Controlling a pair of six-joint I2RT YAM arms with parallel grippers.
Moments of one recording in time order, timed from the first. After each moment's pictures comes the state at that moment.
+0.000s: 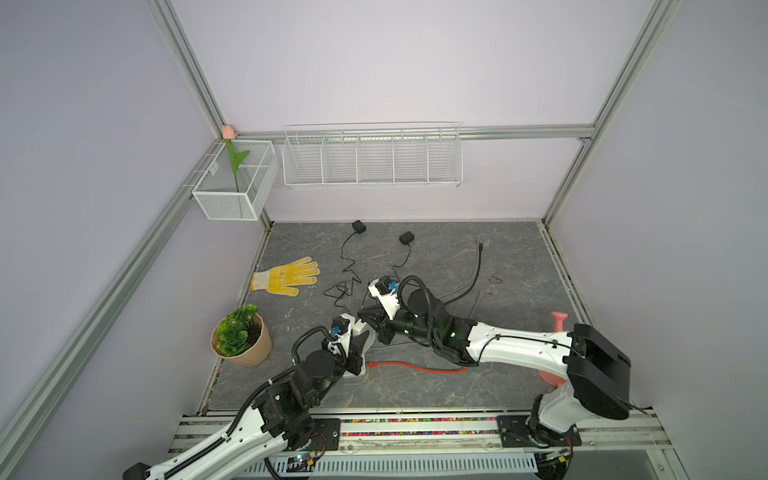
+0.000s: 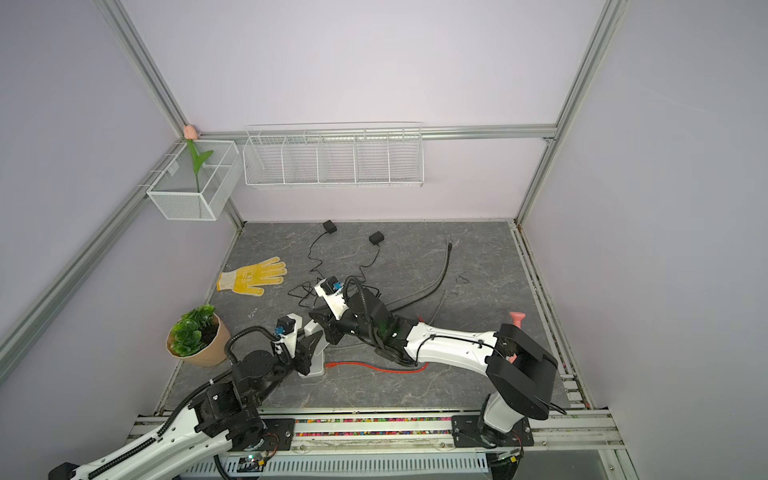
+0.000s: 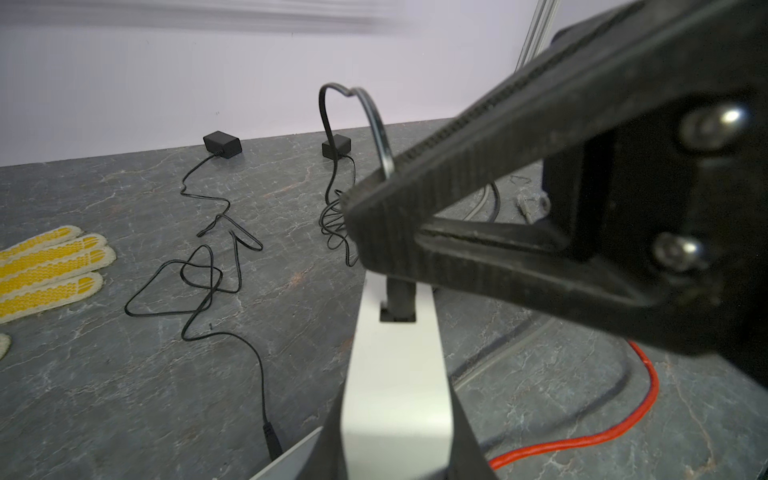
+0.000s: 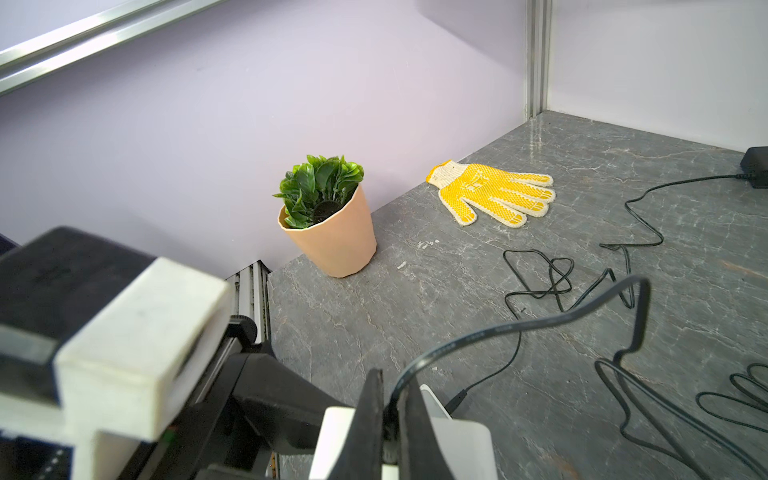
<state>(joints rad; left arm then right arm) -0.98 0.37 0.25 -0.14 -0.38 -0.23 1.09 1.60 0.98 0.38 -0.16 0.30</state>
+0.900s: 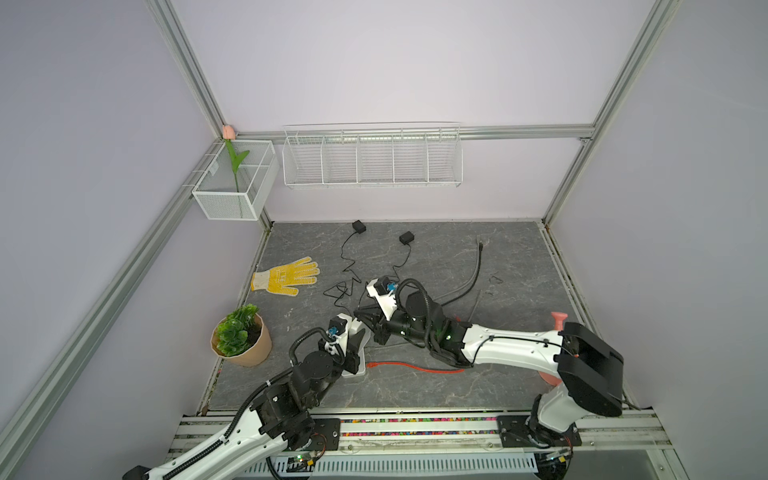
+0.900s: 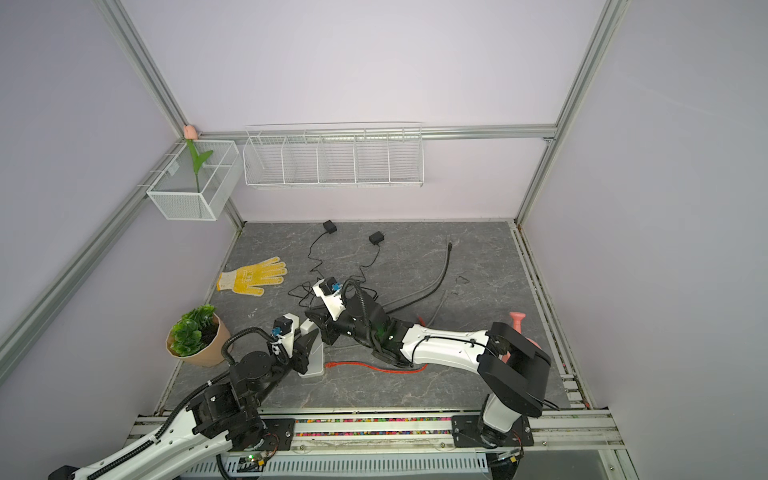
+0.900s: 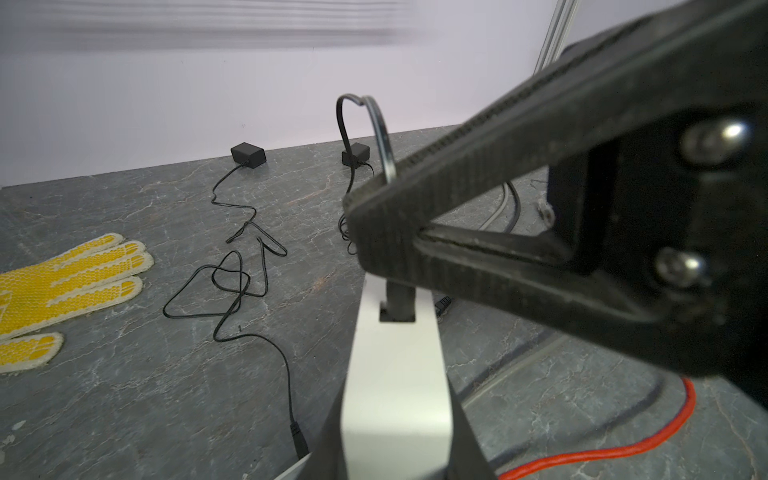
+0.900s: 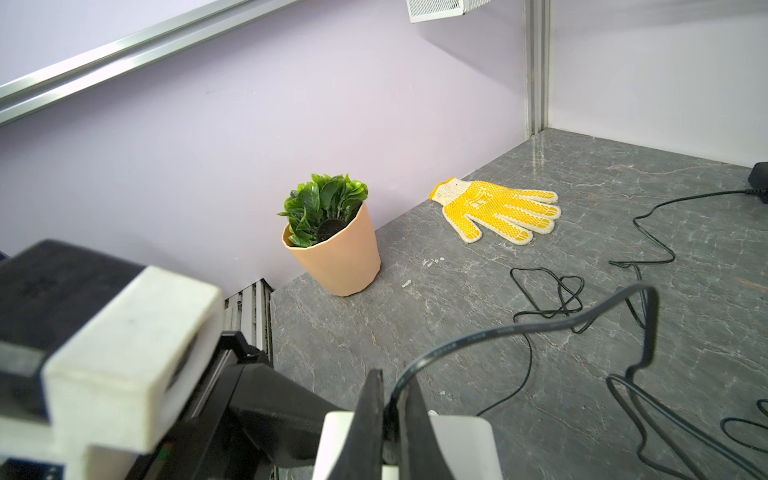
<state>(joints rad) -0.98 0.34 0.25 -0.16 -0.43 -0.19 1.11 1.63 0.97 0.48 -0.13 0.33</state>
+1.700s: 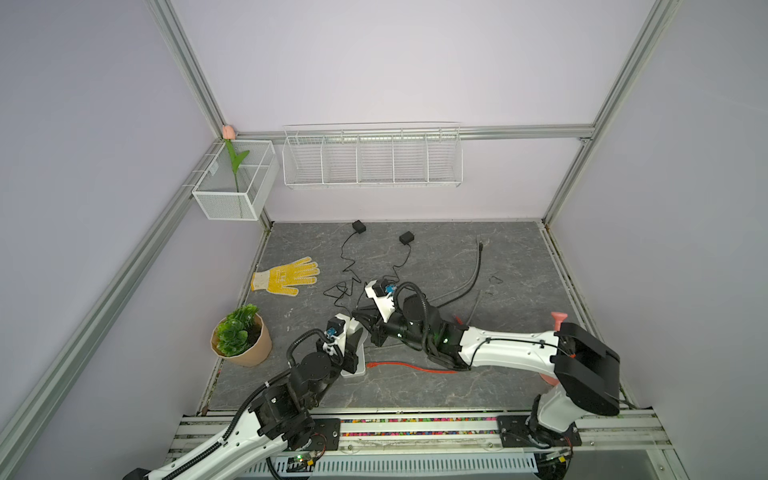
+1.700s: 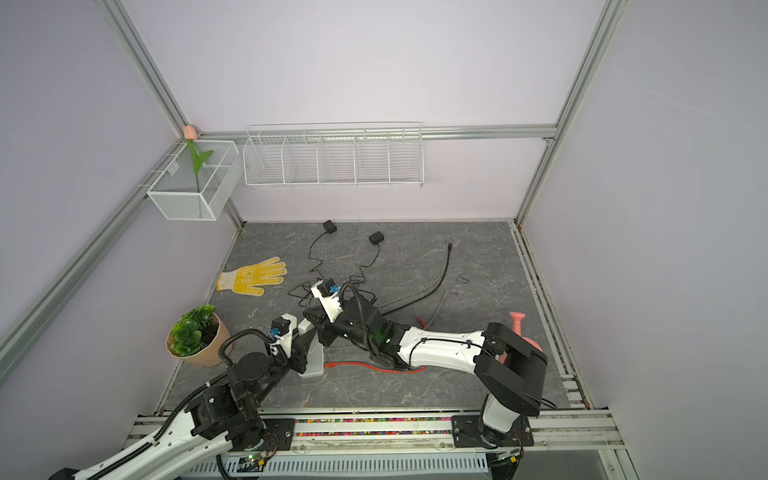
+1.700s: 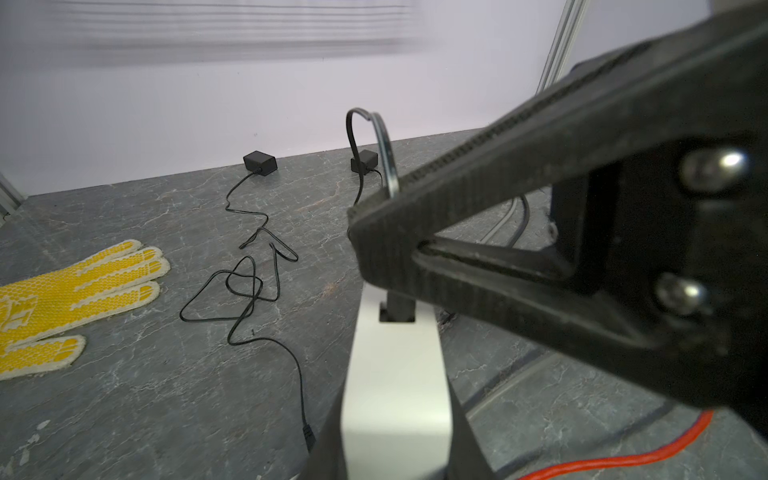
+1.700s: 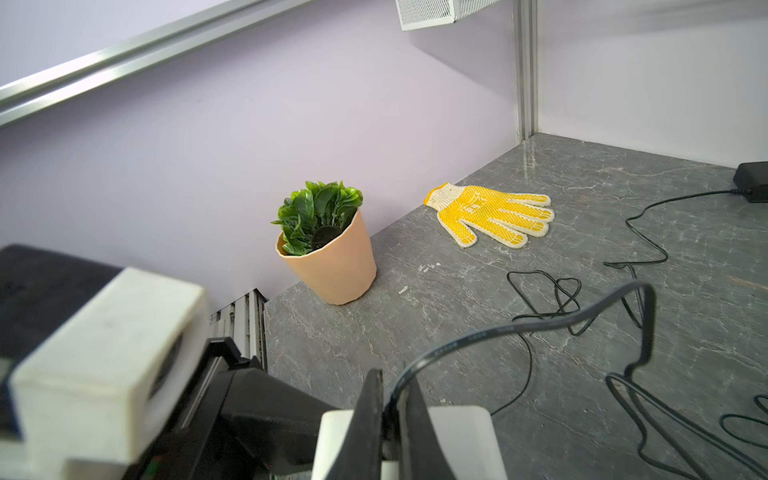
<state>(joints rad) -0.98 0.32 0.25 -0.14 -0.45 -0.17 1.14 1.65 0.99 0.44 -0.08 0.33</state>
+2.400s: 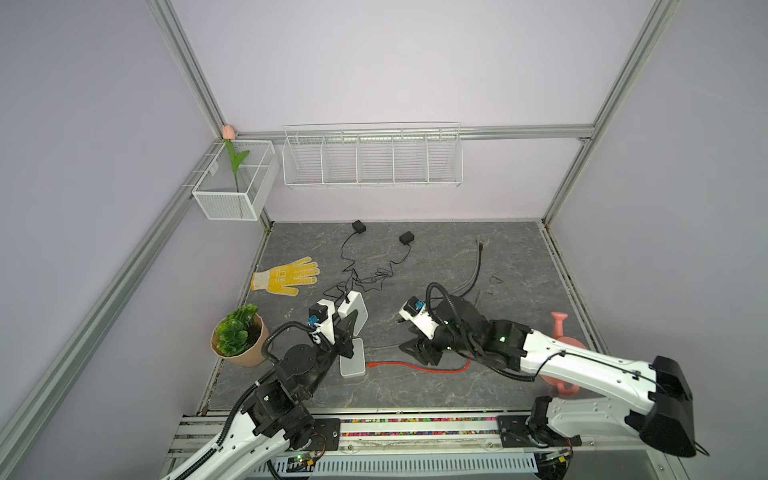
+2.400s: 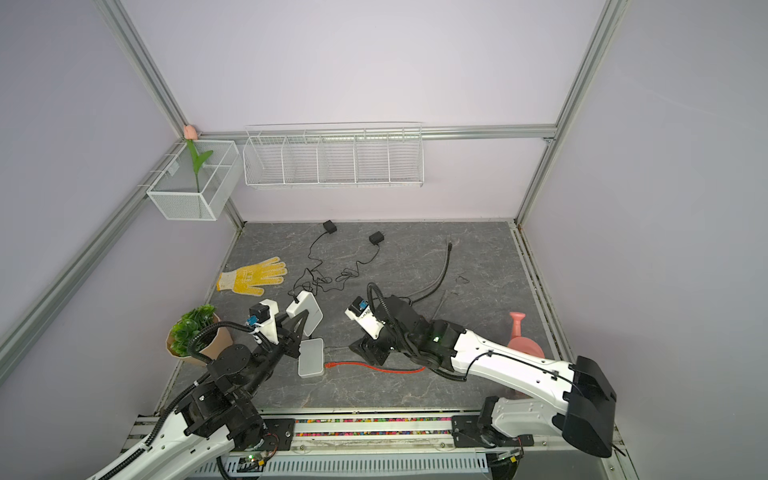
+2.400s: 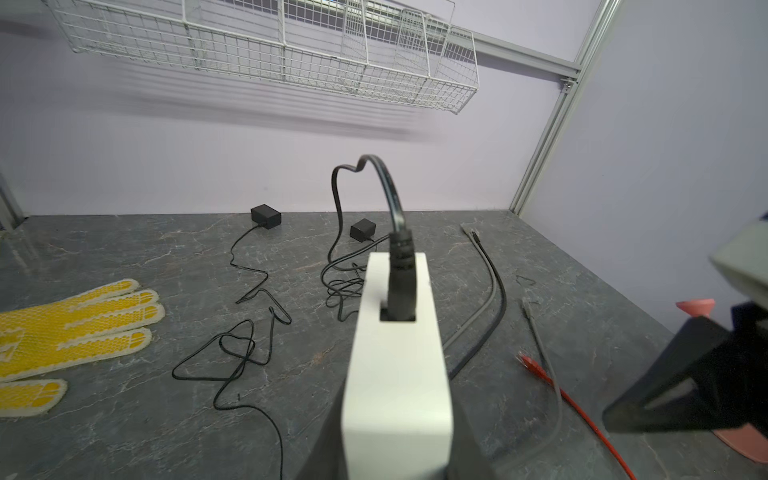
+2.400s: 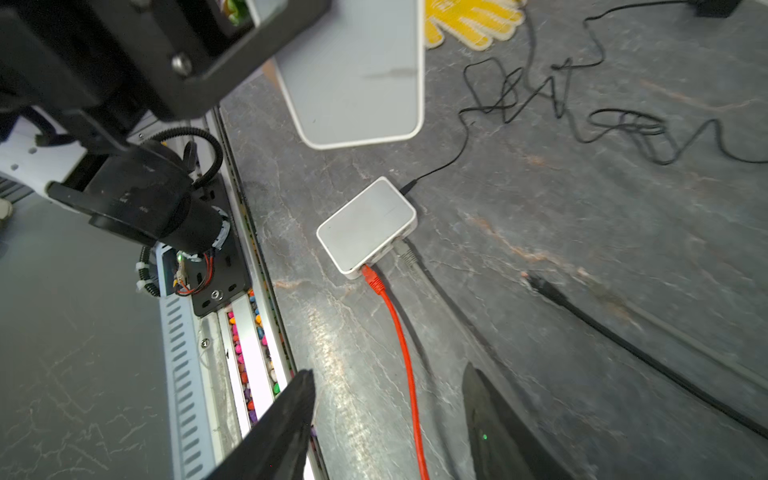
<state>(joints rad) -0.86 0.36 0.34 -0.07 -0.35 -0.25 1.02 1.20 0.93 -0.37 -0.15 0.10</state>
